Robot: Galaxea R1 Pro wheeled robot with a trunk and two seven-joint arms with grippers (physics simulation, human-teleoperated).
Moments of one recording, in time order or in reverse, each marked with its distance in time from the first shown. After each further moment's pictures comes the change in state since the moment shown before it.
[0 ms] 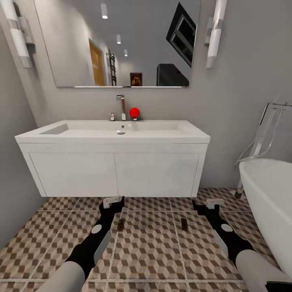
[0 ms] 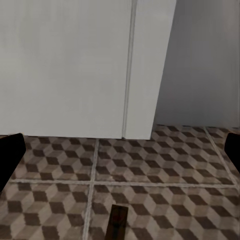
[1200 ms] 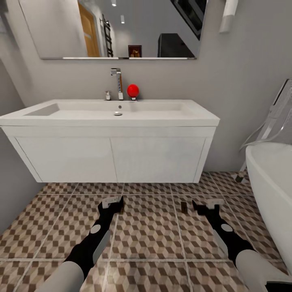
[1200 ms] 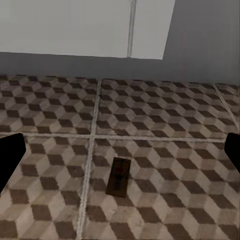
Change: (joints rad) left arm 0.000 0.009 0.001 0.000 0.000 0.000 0.000; right arm 0.000 0.000 0.000 0.000 0.000 0.000 0.000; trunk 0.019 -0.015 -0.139
